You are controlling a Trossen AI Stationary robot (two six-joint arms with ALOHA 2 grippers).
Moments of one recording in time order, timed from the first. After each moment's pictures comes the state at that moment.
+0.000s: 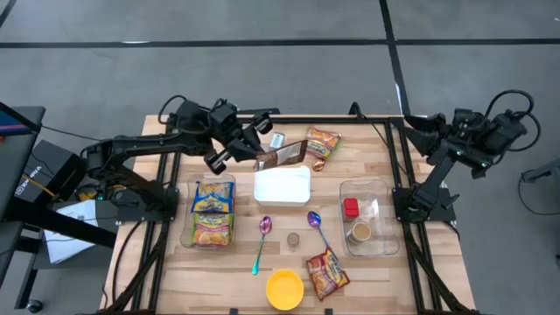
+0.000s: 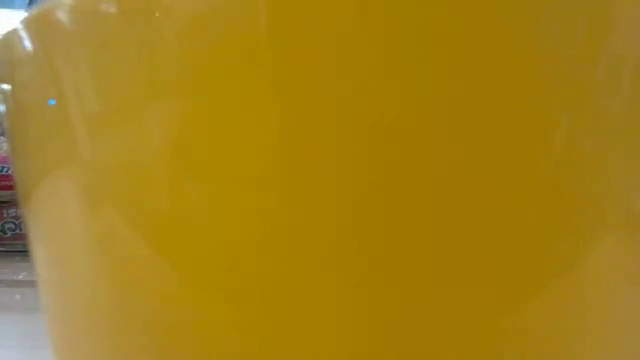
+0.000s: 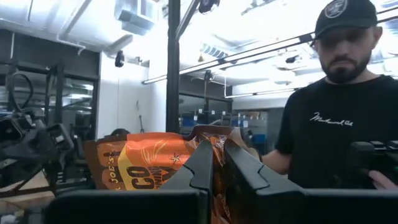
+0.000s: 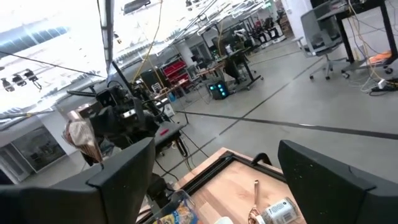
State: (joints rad) left arm 0.27 1.44 1.18 1.01 0.87 -0.59; right arm 0.94 0.41 0.93 0.00 1.41 -0.02
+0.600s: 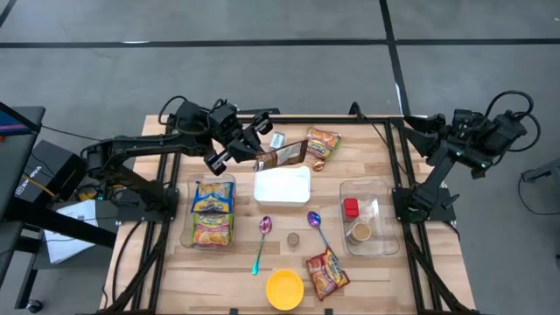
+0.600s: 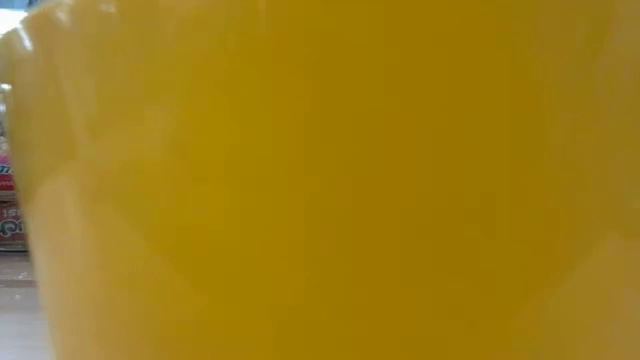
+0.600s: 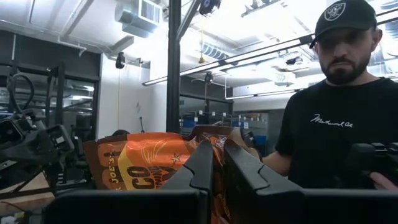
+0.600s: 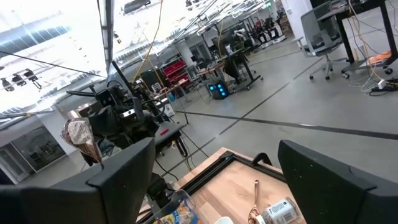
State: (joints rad) left arm 0.26 1.44 1.18 1.01 0.86 -0.59; right arm 0.94 0.41 0.93 0.00 1.41 -0.01
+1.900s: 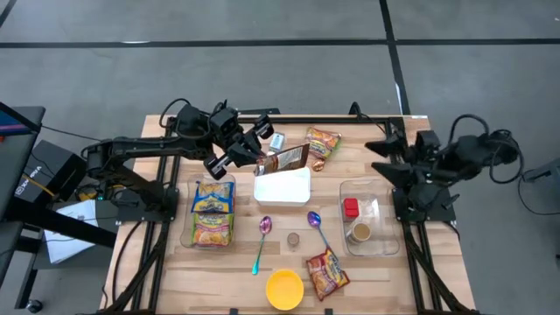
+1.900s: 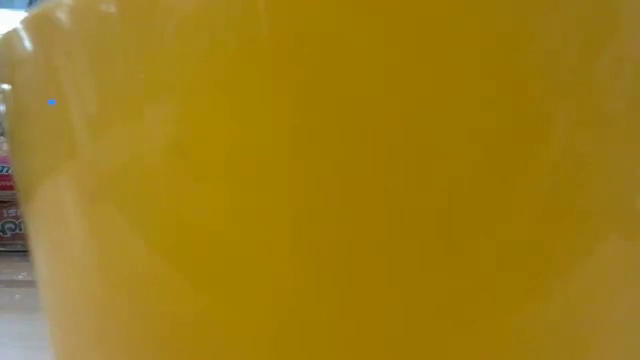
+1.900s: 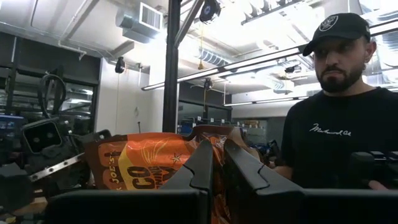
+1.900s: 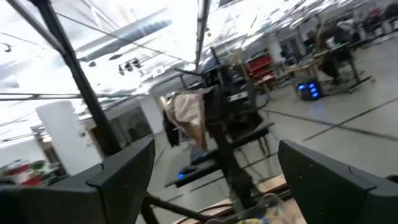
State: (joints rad) left arm 0.21 1.44 1.18 1.01 0.81 -0.59; right arm 0.44 0.70 0.93 0.07 0.54 0.30
